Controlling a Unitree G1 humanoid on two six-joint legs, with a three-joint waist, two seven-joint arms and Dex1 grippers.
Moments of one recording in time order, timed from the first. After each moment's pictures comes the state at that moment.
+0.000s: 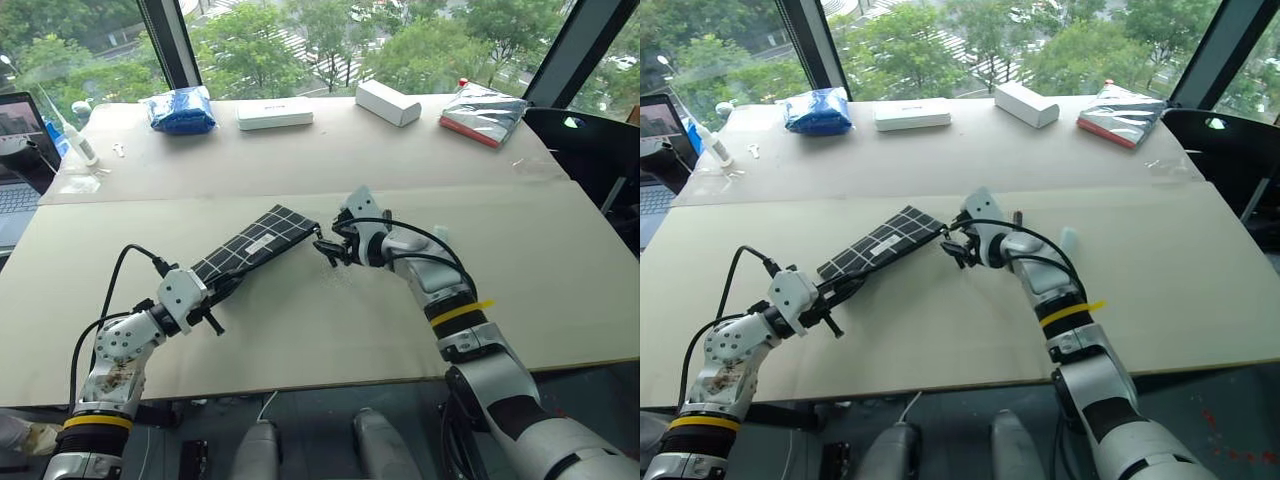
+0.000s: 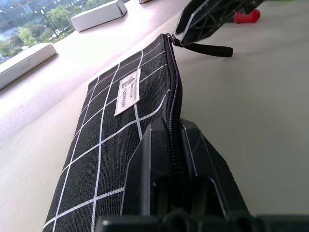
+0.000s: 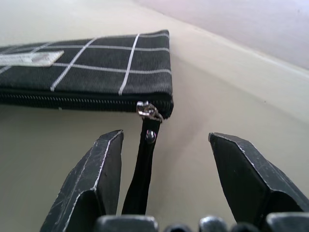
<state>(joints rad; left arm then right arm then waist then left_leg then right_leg) -0.14 0.59 0.06 0.16 -0.26 -0.32 -0.81 -0.86 -0.18 0.18 0.50 0.10 0.49 0.61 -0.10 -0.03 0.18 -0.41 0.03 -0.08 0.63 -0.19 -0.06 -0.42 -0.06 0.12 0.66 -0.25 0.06</state>
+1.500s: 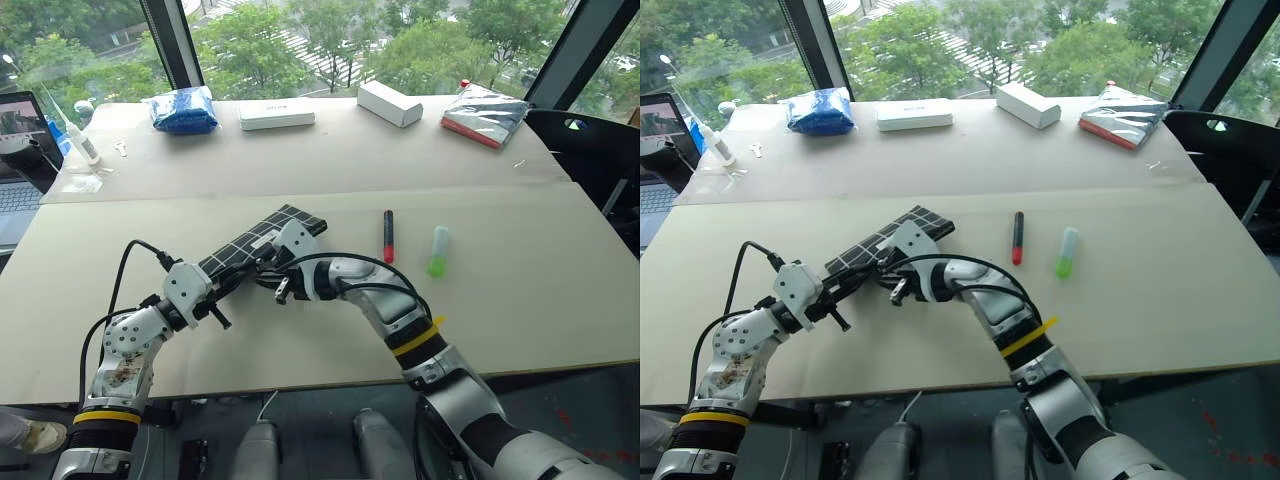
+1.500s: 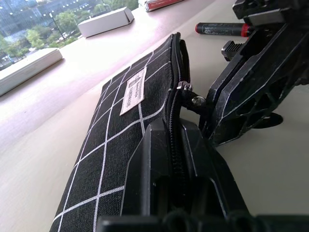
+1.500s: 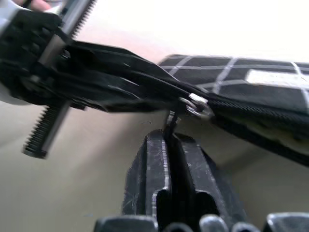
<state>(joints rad) -0.17 0.56 0.06 0.16 -0.25 -0.28 -0.79 -0.77 -0.04 0.32 0.29 0.13 0.60 0.76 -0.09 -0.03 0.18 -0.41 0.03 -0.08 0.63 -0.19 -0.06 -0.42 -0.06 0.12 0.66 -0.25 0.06</state>
